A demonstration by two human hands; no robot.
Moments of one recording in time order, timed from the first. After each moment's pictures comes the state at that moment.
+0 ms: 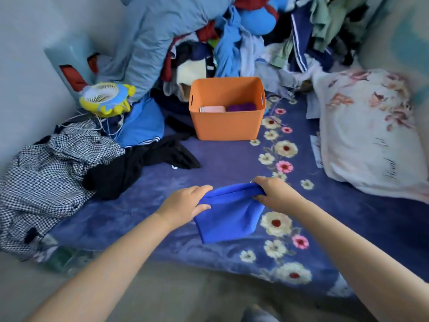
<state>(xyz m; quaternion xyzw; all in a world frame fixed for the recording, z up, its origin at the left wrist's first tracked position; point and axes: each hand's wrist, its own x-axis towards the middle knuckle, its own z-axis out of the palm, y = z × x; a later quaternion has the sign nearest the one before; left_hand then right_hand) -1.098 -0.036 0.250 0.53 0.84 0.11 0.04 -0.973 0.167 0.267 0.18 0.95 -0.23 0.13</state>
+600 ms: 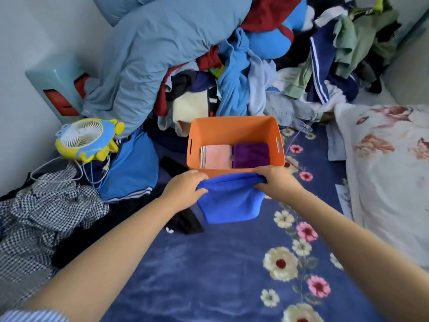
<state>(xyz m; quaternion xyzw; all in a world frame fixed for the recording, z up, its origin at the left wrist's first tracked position) -1.358 0.149 0.274 0.43 0.89 0.12 0.13 -1.228 0.336 0.283 0.19 0.95 -0.25 0.05</state>
